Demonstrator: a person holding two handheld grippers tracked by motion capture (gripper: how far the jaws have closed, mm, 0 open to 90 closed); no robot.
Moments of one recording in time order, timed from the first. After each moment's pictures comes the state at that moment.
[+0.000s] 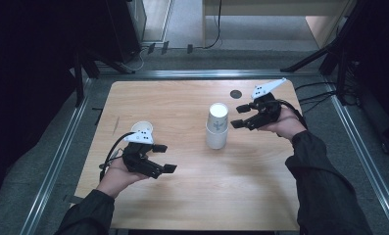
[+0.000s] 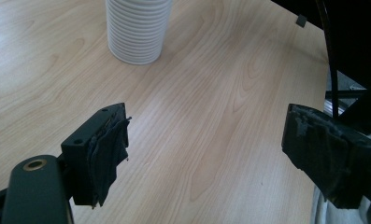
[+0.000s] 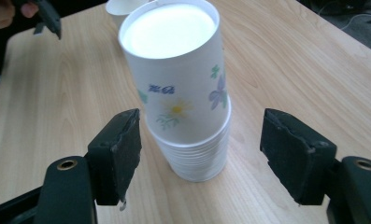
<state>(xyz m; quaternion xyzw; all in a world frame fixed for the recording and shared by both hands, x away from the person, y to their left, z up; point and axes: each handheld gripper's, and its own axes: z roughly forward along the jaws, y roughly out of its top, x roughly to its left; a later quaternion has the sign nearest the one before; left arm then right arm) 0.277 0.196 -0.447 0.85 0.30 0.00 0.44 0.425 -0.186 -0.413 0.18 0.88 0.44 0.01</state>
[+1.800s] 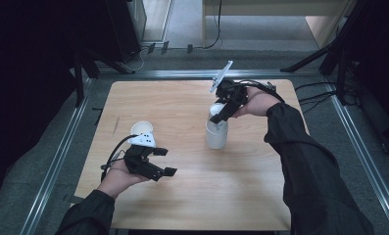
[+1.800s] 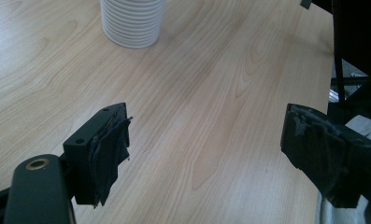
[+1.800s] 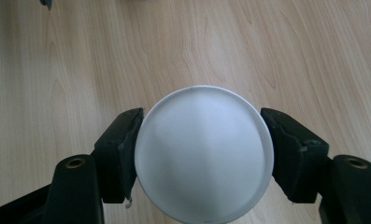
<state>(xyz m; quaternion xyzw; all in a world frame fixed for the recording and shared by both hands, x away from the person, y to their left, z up) 0.278 0.195 -0.457 0.86 0.29 0.00 0.42 0.445 -0.088 -0.373 0.10 0.96 0.25 0.01</state>
